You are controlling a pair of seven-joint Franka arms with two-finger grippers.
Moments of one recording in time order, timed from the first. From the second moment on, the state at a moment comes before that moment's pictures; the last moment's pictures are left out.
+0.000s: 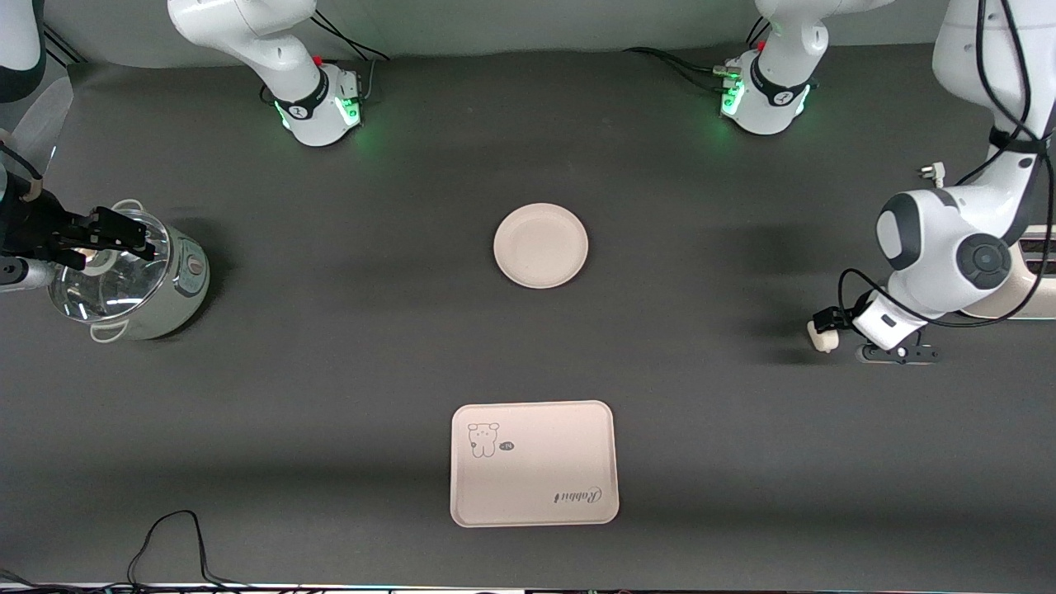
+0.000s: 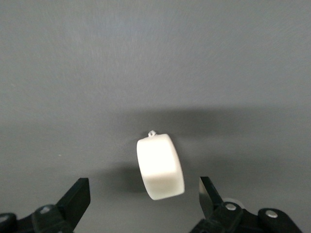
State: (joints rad) left arm 0.12 0.38 -0.02 -2.17 0.01 2.52 0.12; right arm 0.29 0.08 -0.33 -1.52 0.04 1.53 -0.12
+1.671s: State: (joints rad) left arm 0.01 0.31 -0.04 -2.17 0.00 2.40 -0.06; right arm 0.28 0.34 -0.31 -1.35 0.17 1.60 -0.05
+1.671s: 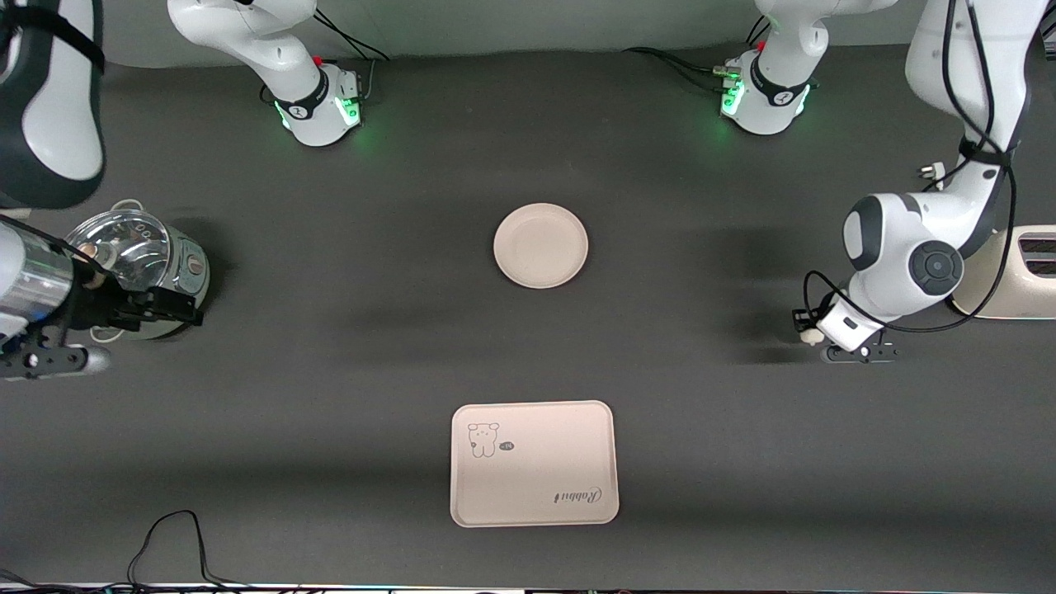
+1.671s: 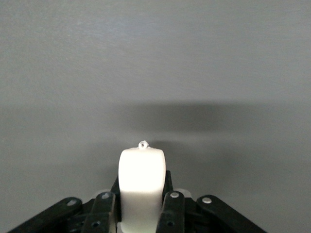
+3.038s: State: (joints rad) left arm -0.78 0.38 -0.19 -1.92 0.01 2.37 -1.26; right arm 0.30 0.55 -0.31 -1.32 0.24 1.36 0.00
